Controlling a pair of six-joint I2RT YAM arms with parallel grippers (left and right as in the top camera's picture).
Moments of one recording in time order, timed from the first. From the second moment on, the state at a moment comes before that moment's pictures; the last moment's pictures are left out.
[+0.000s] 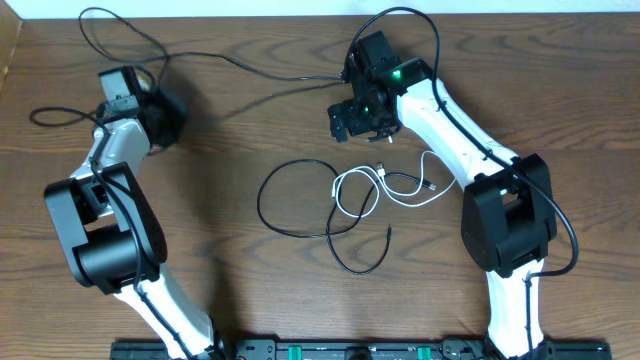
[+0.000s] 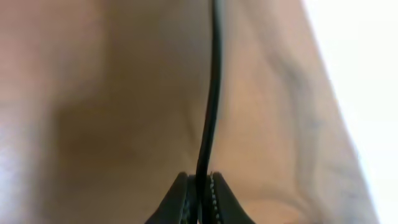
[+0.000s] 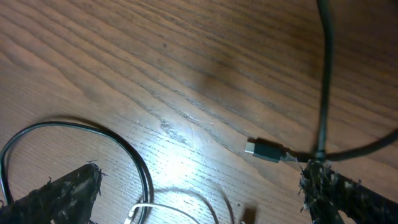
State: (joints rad) left arm 0.31 2.03 1.33 -0.17 0.37 -0.73; right arm 0.47 2.18 1.85 -0.89 -0.16 0.17
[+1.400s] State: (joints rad) left arm 0.13 1.82 1.48 -0.44 0.05 -0.40; right arm 0.33 2.18 1.85 -0.82 -0.16 0.27
